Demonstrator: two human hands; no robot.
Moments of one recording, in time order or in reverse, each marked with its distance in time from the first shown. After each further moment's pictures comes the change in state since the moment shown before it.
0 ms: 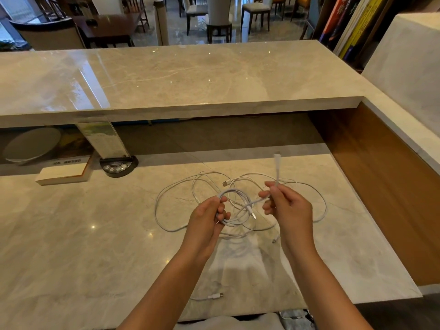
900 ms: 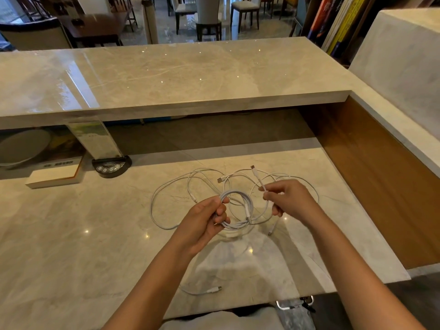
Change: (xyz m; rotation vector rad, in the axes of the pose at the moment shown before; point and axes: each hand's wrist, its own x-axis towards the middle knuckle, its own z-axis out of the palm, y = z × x) left_hand -0.005 0.007 -0.014 0.029 -0.302 -0.120; right_hand 0.039 -0.007 -0.030 -0.704 -0.321 0.141
